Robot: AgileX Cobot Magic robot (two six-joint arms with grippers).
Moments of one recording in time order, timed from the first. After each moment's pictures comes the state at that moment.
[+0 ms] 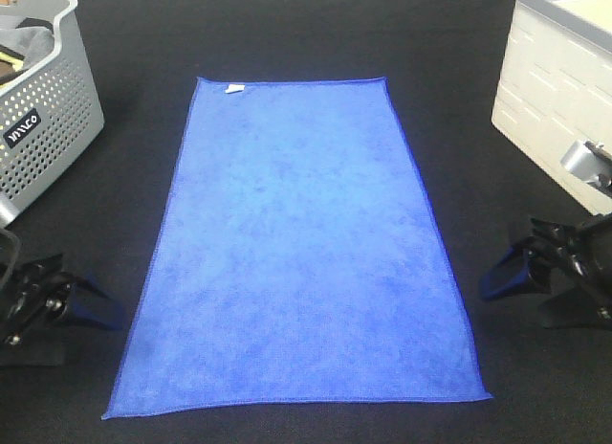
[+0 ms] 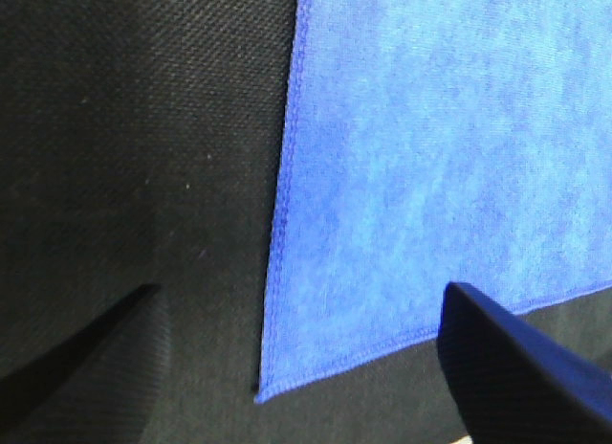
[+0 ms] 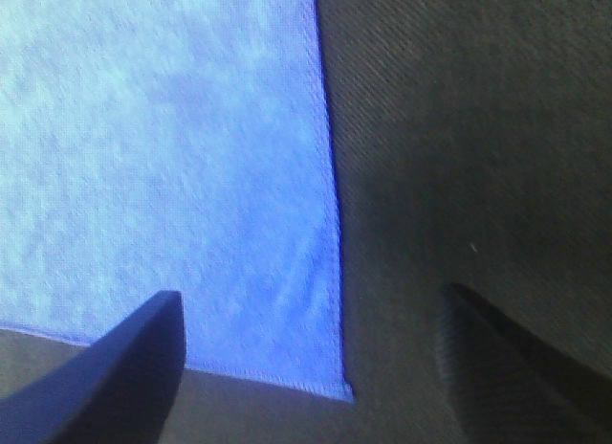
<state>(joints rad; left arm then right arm) -0.03 1.66 -0.49 -1.25 0.55 0.84 -0.03 1.52 -0.52 0.94 0.56 -0.61</state>
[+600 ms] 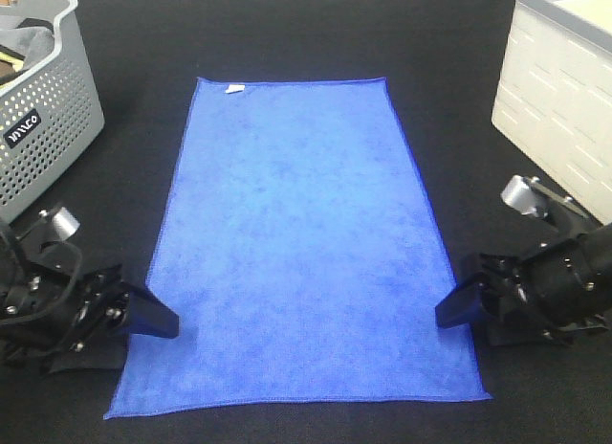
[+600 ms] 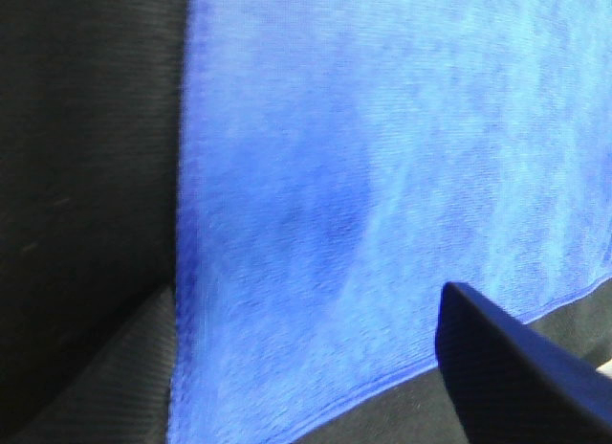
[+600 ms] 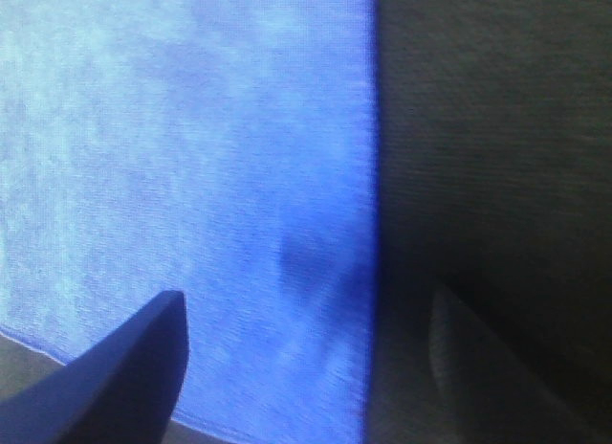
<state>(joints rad) -0.17 1.82 -0.53 -1.55 0.54 1.07 0.06 1.75 -0.53 1.23 0.49 -0.97</state>
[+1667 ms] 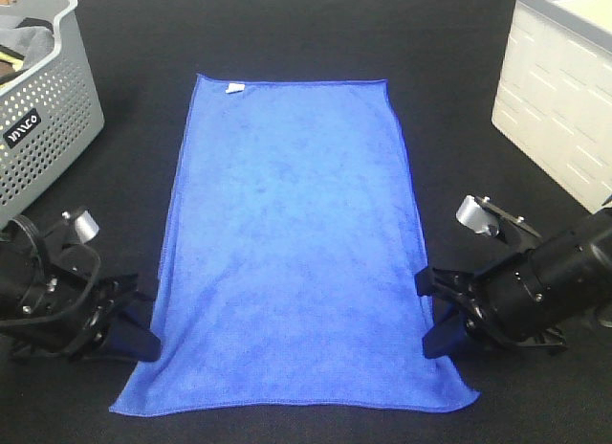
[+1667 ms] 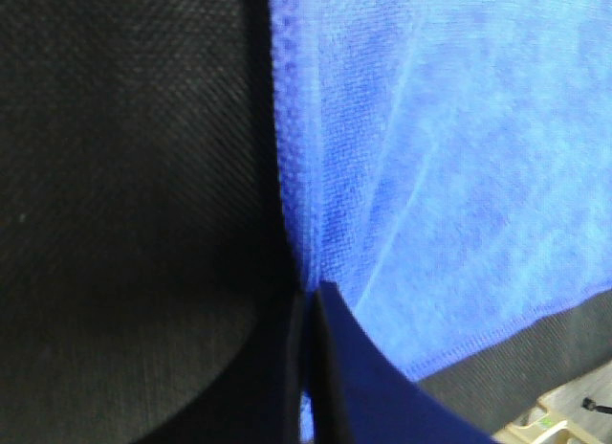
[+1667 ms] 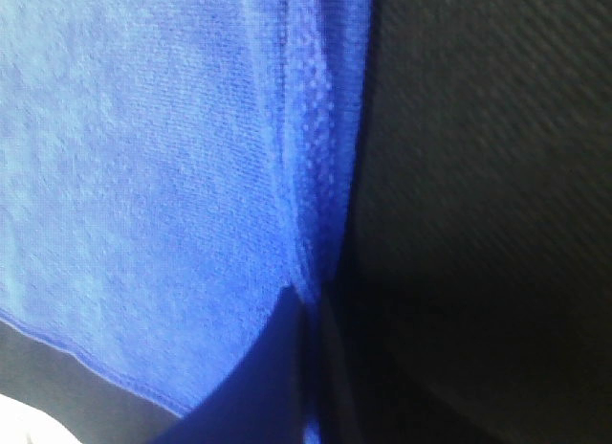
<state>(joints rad) -0.21 1.82 -0.57 -1.37 0.52 0.93 0.20 1.82 -0.56 1.23 0.47 -0.84</state>
